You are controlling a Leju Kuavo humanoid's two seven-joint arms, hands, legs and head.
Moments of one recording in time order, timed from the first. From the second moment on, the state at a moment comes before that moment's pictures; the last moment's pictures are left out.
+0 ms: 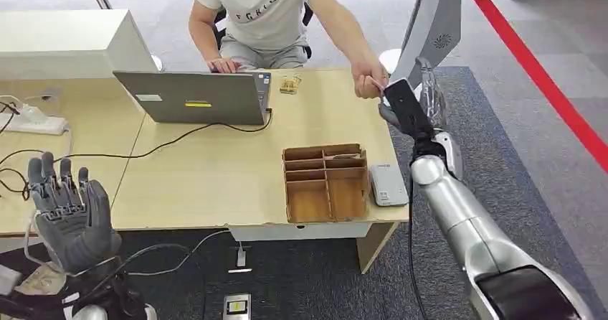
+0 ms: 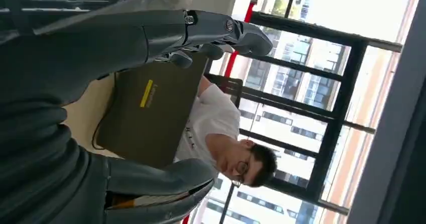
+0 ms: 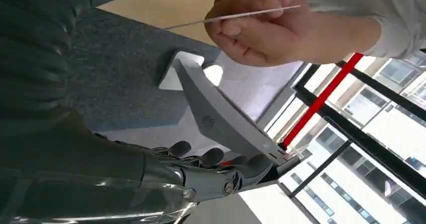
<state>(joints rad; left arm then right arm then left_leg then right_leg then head) 0.00 0.11 -0.42 -1.96 0.27 0.69 -0.62 -0.81 -0.18 0.44 -0.84 0.33 -0.44 -0.08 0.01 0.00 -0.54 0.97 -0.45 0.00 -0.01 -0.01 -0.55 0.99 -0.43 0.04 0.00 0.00</state>
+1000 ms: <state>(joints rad) 0.00 0.11 -0.43 -1.92 0.30 0.69 -0.68 -0.92 -0.12 0.53 -0.62 0.39 -0.41 -0.01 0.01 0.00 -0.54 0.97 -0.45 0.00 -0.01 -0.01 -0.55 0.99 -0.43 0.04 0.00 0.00</state>
